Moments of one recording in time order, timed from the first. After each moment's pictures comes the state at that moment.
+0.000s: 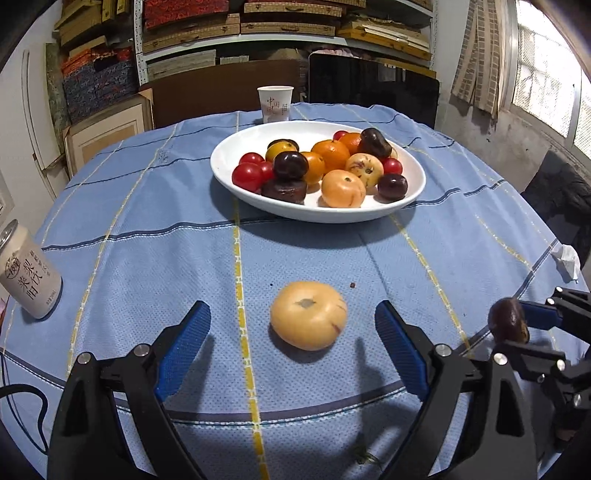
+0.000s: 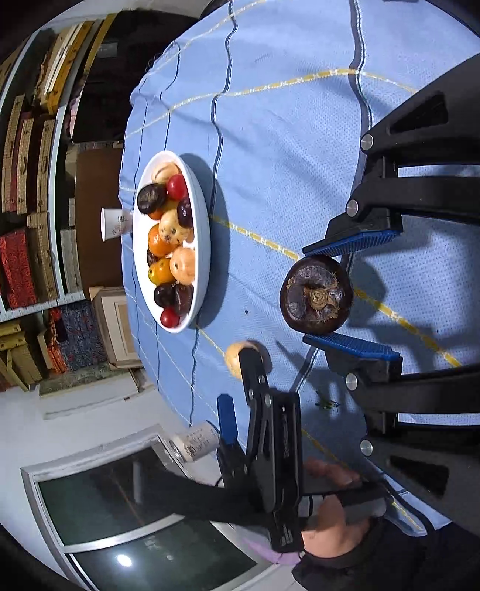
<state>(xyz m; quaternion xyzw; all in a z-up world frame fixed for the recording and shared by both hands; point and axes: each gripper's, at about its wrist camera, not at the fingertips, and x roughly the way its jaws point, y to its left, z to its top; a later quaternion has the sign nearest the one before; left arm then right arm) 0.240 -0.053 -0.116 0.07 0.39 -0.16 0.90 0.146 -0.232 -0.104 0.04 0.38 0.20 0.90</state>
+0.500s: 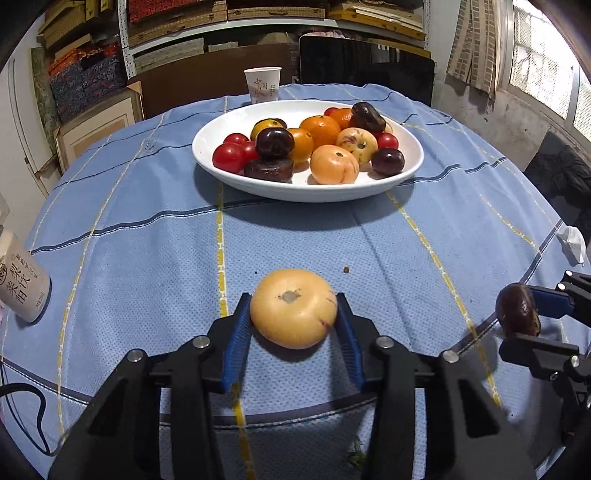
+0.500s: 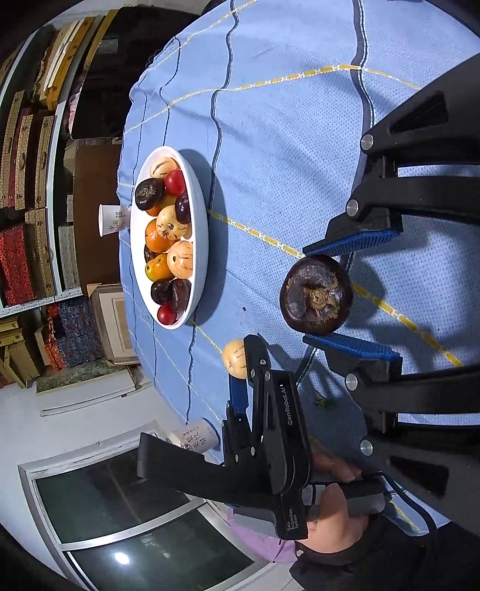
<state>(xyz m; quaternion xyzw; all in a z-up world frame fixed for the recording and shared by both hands) 0.246 -0.063 -0.127 0.09 0.42 -0.17 0.89 0.150 -0.235 -0.106 0.04 0.38 0.20 0.90</state>
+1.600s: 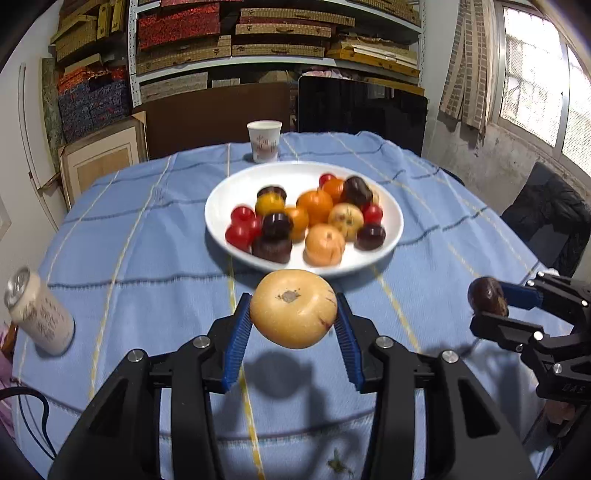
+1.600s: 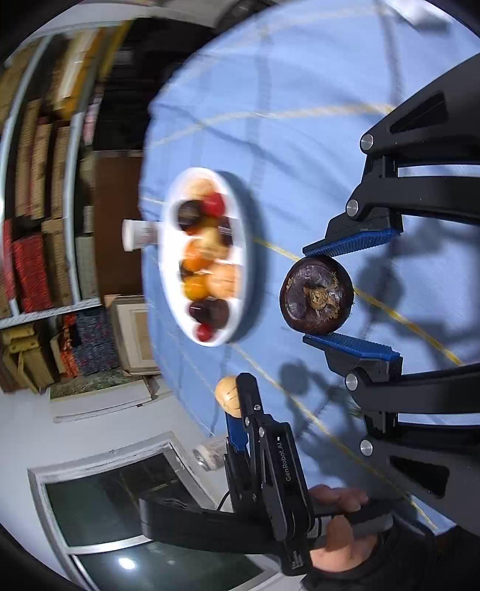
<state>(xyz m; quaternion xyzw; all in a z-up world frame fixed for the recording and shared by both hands) 0.248 -0.058 -0.060 0.06 0.36 -0.18 0.91 0.168 -0.247 -0.064 0.02 0.34 0.17 0.92</state>
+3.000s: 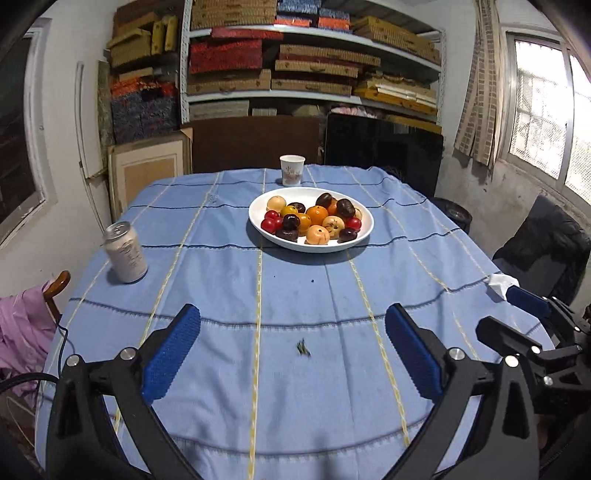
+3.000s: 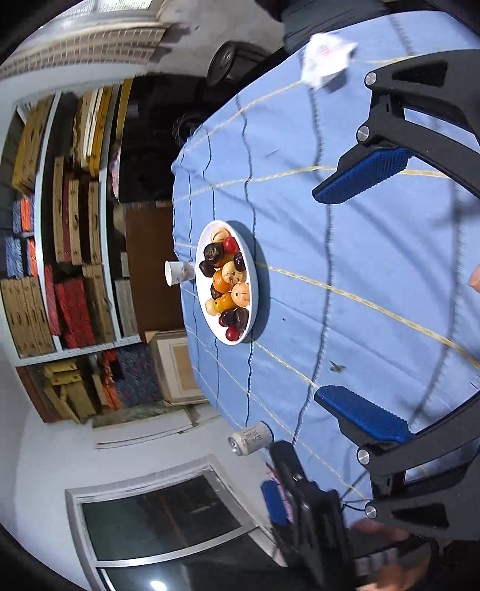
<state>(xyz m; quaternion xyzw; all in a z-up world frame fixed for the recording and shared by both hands) 0.061 -0.027 0.001 0.02 0.31 -0.12 0.94 0.022 -0.244 -0.020 0.07 0.29 0.08 0.95</state>
